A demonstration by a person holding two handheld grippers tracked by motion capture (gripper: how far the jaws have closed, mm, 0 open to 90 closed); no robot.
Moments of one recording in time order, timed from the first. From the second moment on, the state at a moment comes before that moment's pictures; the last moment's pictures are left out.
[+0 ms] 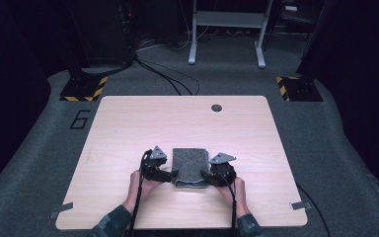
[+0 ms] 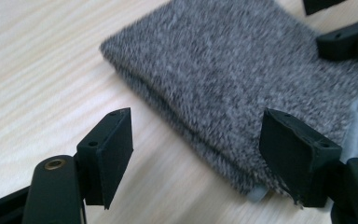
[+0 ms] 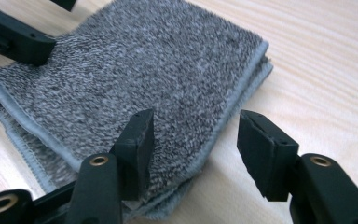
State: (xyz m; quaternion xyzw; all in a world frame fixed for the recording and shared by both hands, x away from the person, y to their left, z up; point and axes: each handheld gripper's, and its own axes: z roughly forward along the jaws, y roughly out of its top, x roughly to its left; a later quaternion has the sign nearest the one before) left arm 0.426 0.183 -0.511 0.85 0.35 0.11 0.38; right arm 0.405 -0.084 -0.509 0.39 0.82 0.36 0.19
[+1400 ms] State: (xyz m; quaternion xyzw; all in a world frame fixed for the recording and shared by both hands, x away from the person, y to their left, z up) left arm 0.417 0.210 -0.487 0.82 0.39 0.16 0.39; right arm 0.401 -0.105 -0.481 0.41 0.79 0.40 0.19
